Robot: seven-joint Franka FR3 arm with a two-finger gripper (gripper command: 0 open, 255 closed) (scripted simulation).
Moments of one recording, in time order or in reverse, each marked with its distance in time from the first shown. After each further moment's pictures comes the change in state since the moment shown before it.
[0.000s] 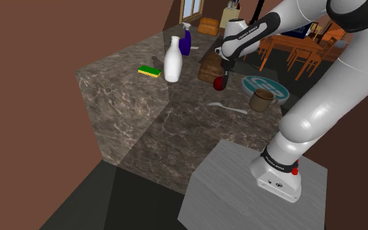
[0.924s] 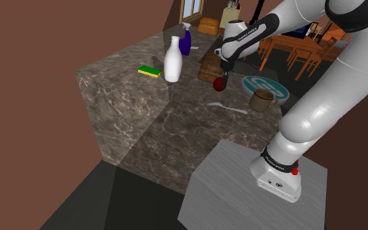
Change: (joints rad) arm 0.000 0.009 0.000 -0.007 -0.002 0.018 0.003
